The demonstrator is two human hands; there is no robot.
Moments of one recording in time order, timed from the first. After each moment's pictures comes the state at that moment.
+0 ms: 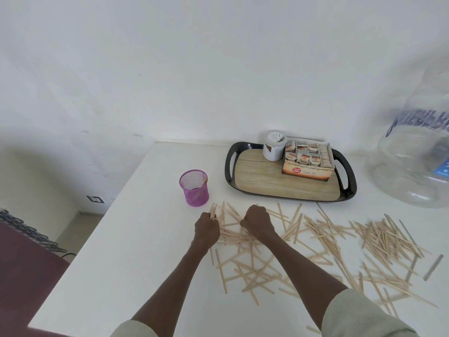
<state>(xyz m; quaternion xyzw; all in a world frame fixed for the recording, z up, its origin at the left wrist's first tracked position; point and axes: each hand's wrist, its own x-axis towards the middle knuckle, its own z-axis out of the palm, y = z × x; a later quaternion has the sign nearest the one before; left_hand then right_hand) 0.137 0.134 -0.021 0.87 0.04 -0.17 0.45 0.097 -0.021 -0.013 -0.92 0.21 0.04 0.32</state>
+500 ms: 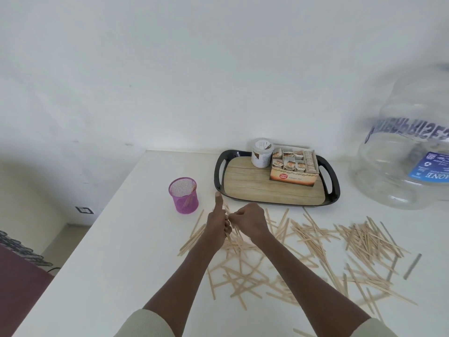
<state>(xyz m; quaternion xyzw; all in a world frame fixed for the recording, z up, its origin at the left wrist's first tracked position) 0.126 0.073 0.020 0.61 0.12 -0.29 0.72 0.070 -0.020 0.048 -0.86 0.24 -0.04 0.46</state>
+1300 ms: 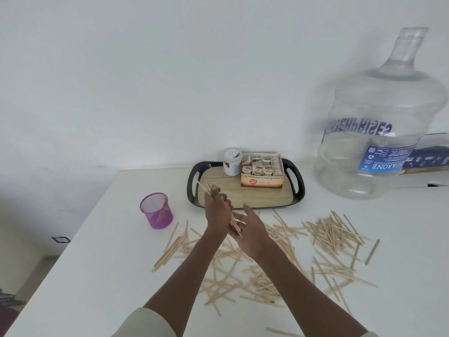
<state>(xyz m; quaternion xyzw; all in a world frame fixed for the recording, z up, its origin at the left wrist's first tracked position) 0.086 -0.018 0.084 0.59 0.03 -0.13 0.79 0.022 -0.076 0.051 -0.31 0.33 -0.04 0.89</state>
